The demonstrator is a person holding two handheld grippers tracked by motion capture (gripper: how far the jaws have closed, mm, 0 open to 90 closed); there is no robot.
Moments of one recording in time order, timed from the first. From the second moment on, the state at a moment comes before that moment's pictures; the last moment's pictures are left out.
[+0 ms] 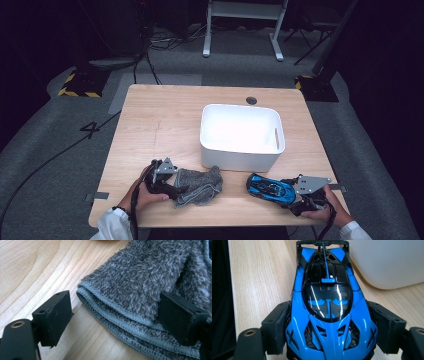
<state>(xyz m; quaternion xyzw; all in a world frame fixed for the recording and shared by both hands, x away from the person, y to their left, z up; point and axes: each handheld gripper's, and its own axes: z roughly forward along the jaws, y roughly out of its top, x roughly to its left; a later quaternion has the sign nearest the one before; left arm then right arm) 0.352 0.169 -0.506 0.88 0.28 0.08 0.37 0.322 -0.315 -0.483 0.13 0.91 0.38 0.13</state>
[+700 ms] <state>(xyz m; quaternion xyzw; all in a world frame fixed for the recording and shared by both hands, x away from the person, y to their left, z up) 0.353 0.170 -0.506 0.88 0.28 0.08 0.38 0.322 -0.318 -0.465 0.14 0.89 0.42 0.13</state>
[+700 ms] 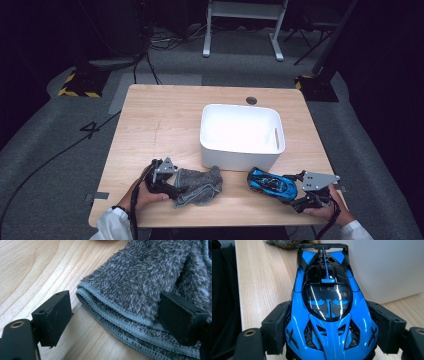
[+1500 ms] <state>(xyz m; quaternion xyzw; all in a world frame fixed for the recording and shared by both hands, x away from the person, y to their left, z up) 0.352 0.169 -0.506 0.88 0.28 0.08 0.38 0.324 -0.321 -0.441 0.13 0.86 0.48 0.15</state>
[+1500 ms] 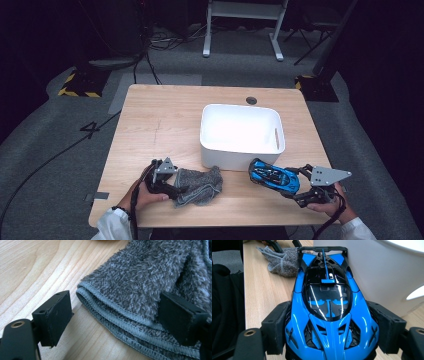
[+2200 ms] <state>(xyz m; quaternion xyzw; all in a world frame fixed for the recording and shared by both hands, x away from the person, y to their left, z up) 0.352 0.169 -0.506 0.88 0.28 0.08 0.37 0.309 -0.314 -0.421 0.10 0.84 0.51 0.14</state>
